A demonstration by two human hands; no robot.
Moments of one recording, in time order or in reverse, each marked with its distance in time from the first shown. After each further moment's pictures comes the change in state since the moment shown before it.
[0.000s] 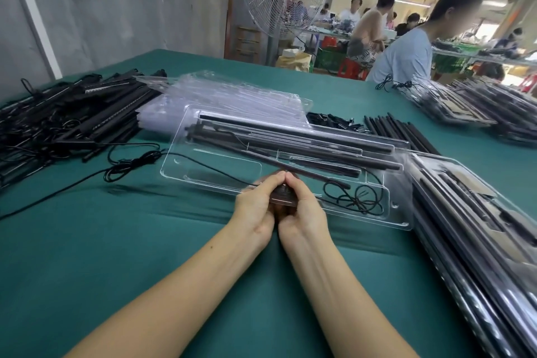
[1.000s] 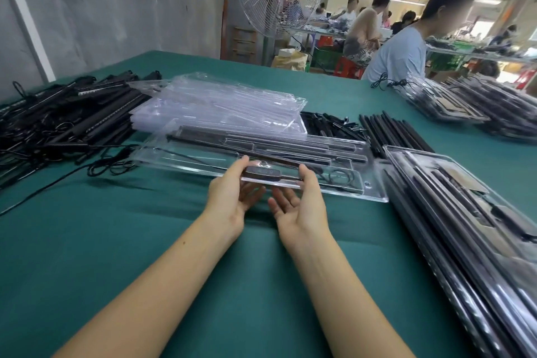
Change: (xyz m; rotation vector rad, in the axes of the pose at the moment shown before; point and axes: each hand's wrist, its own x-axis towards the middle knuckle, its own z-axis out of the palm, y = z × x) left_hand 0.009 0.028 -0.014 0.219 0.079 0.089; right_hand -0.012 -0.014 0.000 -0.226 0.038 -0.006
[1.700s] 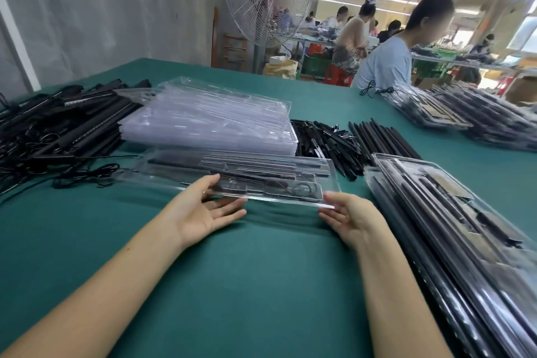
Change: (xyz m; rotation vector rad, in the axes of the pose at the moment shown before) left_hand 0.021 0.024 -0.045 -0.028 -0.153 -0.344; right_hand 0.044 -0.068 -0.060 -0.414 0.062 -0.081
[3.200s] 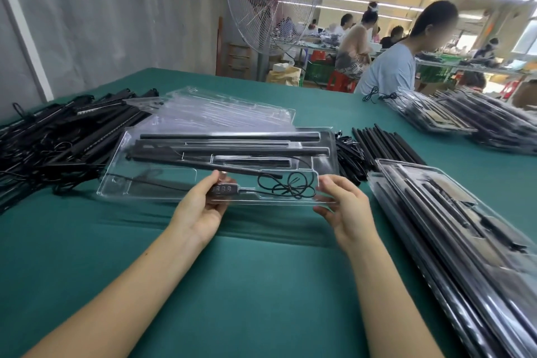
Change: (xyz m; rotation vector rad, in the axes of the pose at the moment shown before) left_hand -0.004 0.000 0.018 -0.278 0.134 0.290; right_hand -0.011 0.004 0.014 -0.033 -0.168 -0.350
